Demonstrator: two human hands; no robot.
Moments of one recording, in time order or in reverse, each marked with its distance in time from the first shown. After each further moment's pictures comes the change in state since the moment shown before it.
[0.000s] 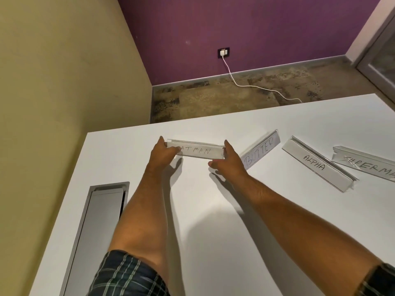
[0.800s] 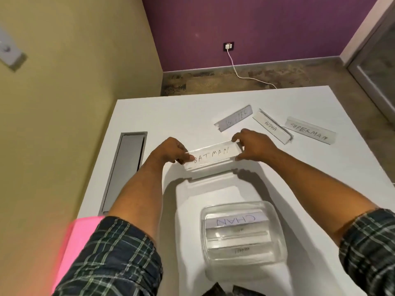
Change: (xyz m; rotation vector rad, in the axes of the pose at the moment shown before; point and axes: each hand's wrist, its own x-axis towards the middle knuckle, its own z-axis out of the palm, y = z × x) left_hand -0.305 0.021 -0.046 0.219 -0.399 0.046; right_hand -0.229 -0.028 -0.164 -1.176 -0.218 -0.413
